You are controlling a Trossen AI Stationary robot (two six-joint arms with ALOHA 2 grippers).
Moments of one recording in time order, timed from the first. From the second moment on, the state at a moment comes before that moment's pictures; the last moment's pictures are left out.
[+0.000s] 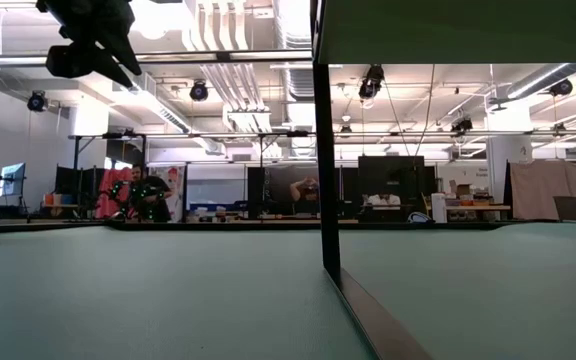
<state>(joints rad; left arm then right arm) 0.35 0.80 1.00 -0.99 -0.06 -0.66 0.43 2.05 2.36 -1.53 -0.03 -0.12</state>
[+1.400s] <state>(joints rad) -1.01 1.20 1.11 -0.95 -0.22 -1.88 0.47 1.87 2.36 -1.42 0.16 0.30</state>
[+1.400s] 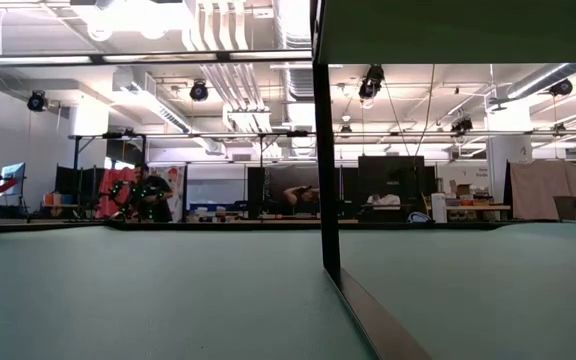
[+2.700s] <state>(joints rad) -0.99 1.51 1.09 -1.01 -0.08 -2.08 0.58 1.83 2.36 -1.46 0.15 0.64</state>
